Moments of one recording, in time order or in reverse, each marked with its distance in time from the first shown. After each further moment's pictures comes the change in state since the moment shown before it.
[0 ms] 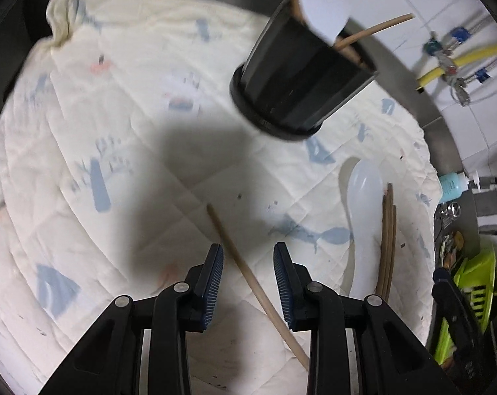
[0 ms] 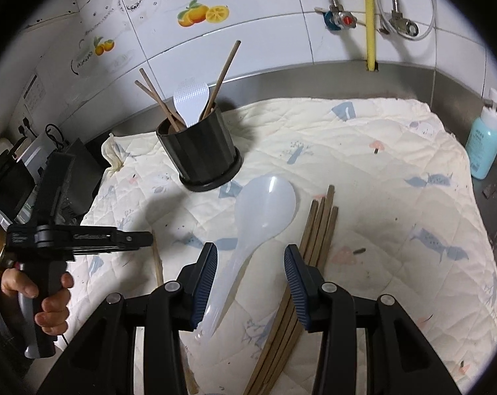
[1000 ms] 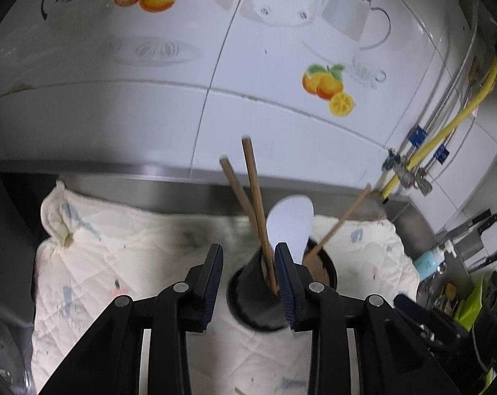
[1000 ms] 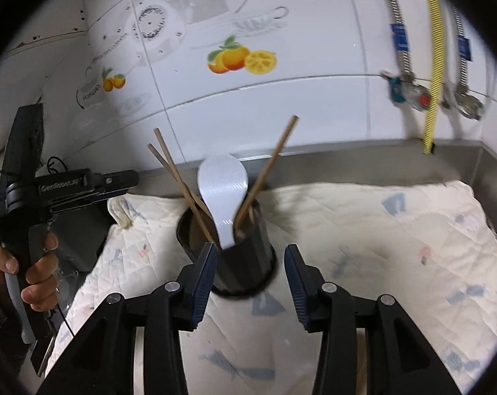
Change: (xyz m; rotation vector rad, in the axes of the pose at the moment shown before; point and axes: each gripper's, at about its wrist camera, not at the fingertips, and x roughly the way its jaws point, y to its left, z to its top) left arm -0.125 -0.022 0.137 0.200 -0.459 -0.053; right arm 0.036 0.041 0.095 -0.094 -0.149 0.025
